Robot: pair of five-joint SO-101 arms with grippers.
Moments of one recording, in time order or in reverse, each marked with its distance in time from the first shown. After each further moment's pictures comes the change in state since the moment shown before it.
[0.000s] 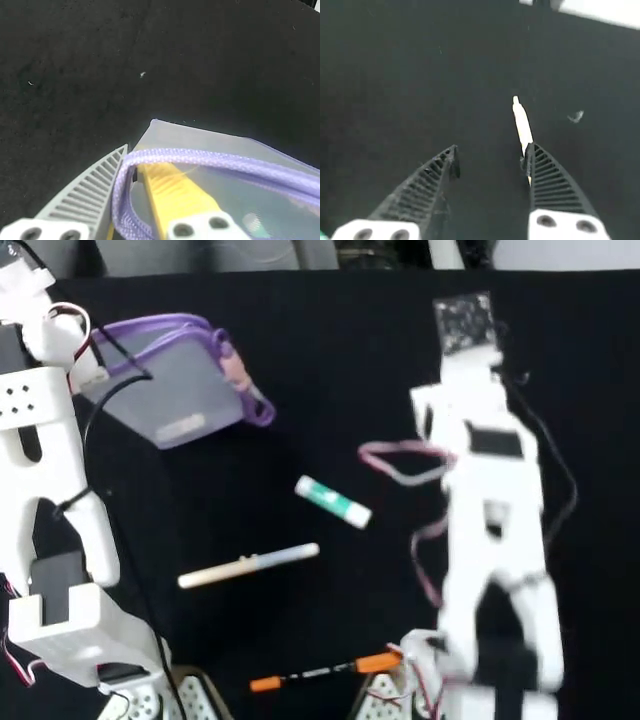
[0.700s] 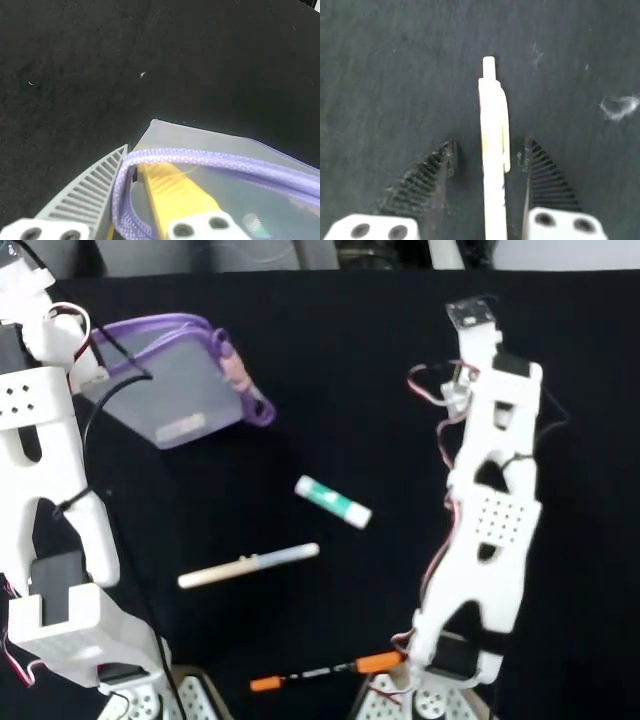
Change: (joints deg) left arm 0.0 0.0 0.0 0.0 0.0; right arm 9.1 74.0 -80.3 27.9 9.8
